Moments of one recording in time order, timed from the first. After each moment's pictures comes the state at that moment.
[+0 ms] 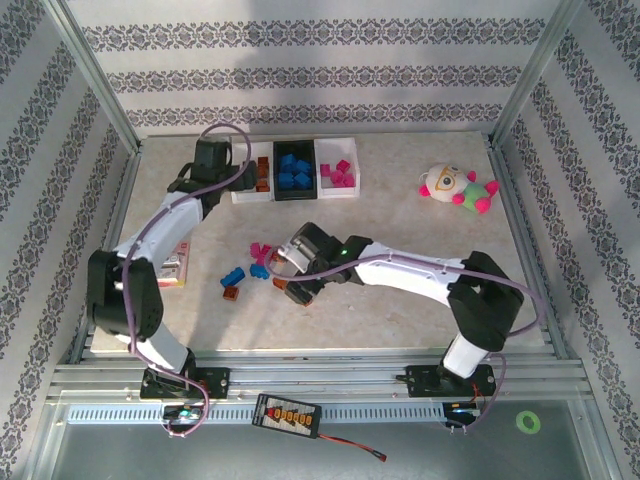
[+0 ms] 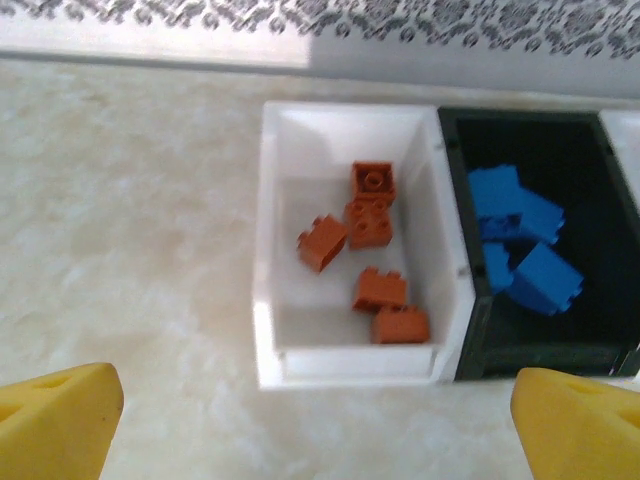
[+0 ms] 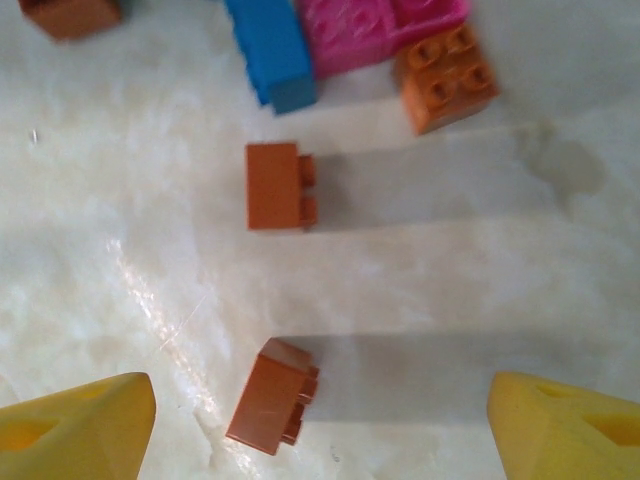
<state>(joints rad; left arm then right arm) -0.18 1.60 1.26 -0.32 -0.16 -0.22 0.95 1.69 1.15 -0.54 -0.05 -0.02</state>
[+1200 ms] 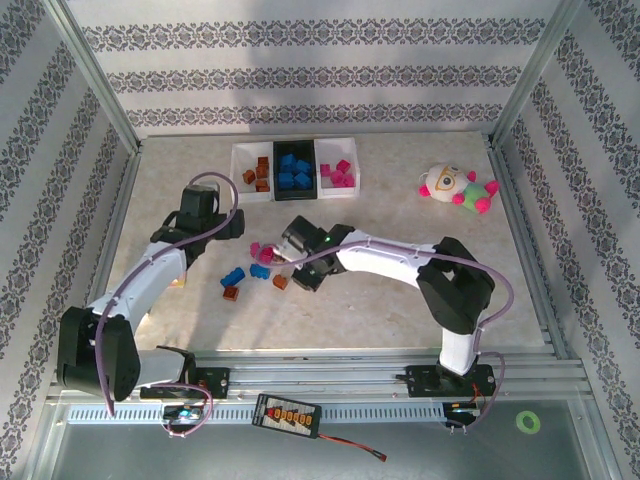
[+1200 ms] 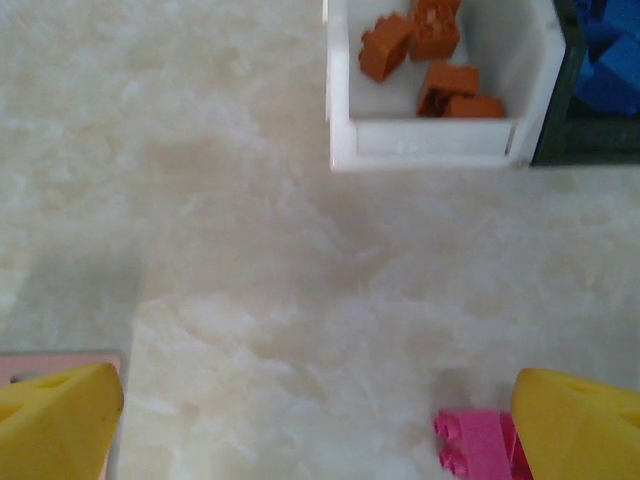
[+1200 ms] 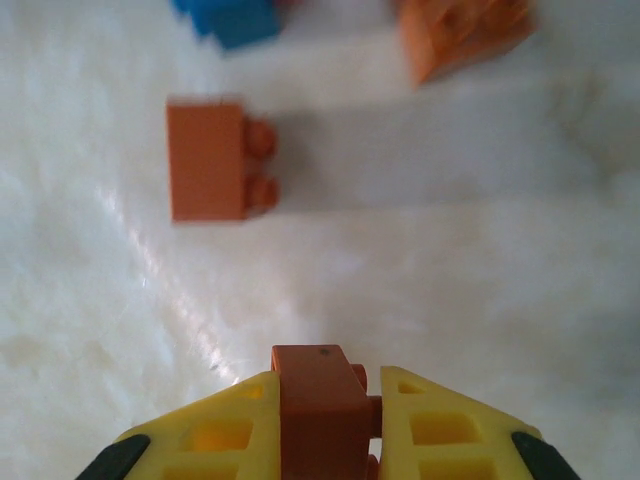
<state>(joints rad) -0.18 1.28 0.85 -0.36 -0.16 -0.21 0.89 1.84 1.31 -0.66 -0.08 -0.07</state>
